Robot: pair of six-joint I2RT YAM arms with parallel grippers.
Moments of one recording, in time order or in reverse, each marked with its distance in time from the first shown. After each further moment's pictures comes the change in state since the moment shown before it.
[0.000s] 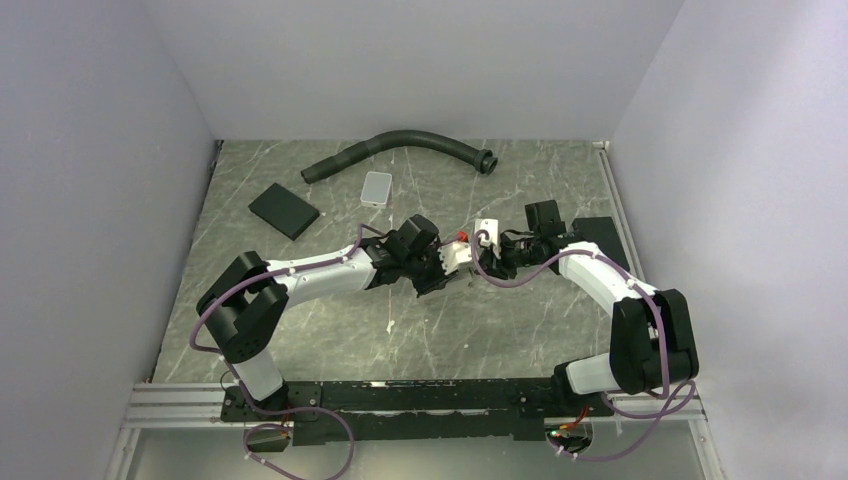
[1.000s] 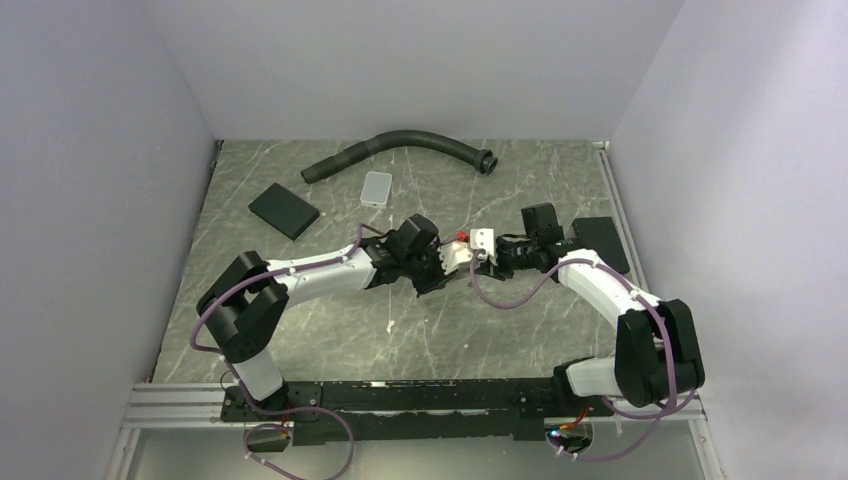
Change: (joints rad) left arm 0.002 0.003 0.000 0.001 0.007 0.008; right arm 0.045 -0.053 -0.038 0.068 0.032 -0.087
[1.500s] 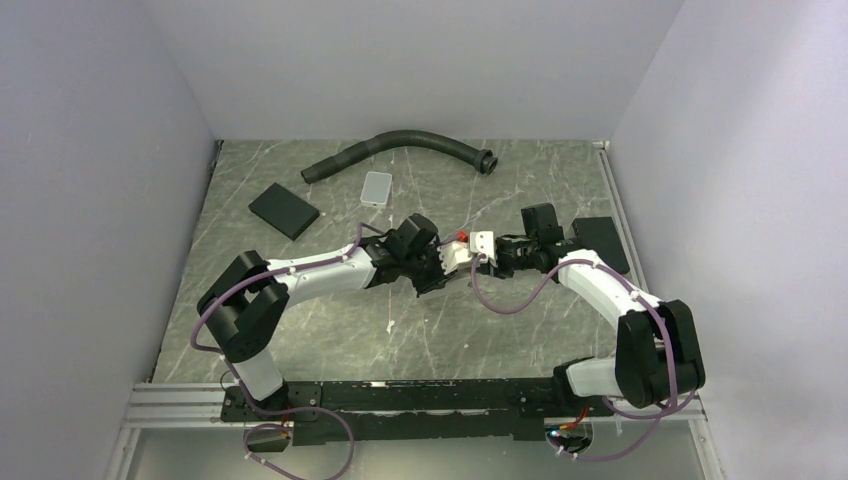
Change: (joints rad) left arm 0.005 0.004 0.002 -0.002 0.012 0.015; right arm 0.008 -0.006 -0.003 -0.001 0.000 -0.066
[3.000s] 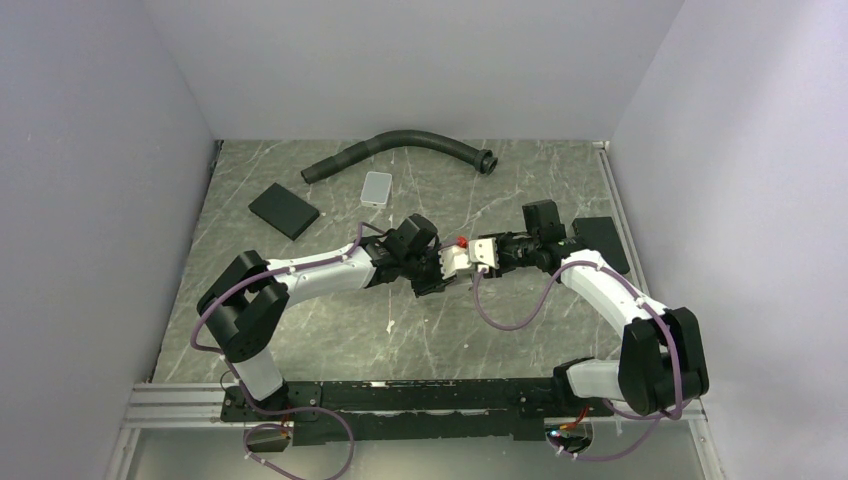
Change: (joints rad) left arm 0.003 0.002 0.003 -0.026 0.060 0.085; right arm 0.013 -0.032 0.023 -0.034 0.070 -0.210
